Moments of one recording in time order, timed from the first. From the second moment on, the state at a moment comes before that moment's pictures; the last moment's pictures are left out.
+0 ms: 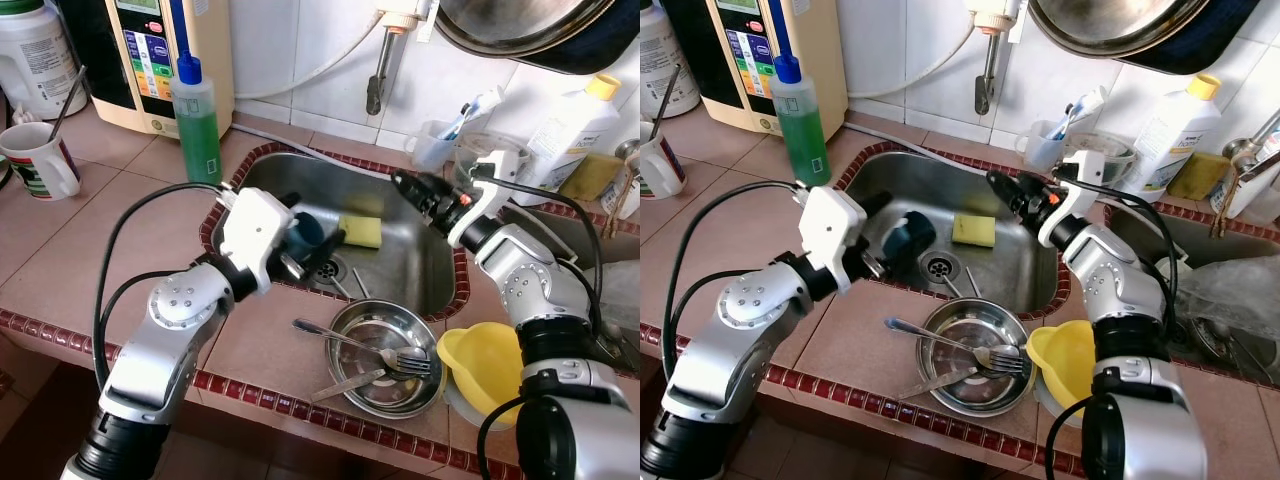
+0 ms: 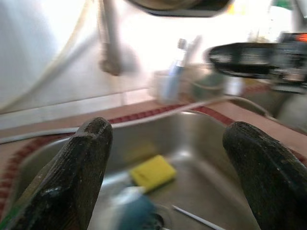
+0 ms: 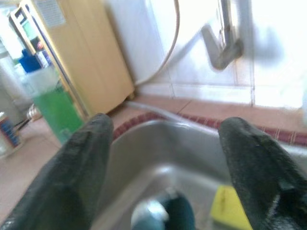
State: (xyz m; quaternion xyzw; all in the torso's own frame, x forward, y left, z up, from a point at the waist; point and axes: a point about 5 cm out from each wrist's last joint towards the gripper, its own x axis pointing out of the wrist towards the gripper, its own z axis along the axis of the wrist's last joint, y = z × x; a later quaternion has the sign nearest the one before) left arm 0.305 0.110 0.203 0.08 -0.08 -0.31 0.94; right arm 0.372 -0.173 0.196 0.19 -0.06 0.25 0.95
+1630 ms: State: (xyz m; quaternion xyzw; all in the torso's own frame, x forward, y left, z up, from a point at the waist) left arm 0.321 0.154 0.183 0.01 -0.11 -0.14 0.98; right arm 0.336 -0.162 0.192 0.01 -0.18 0.08 0.98
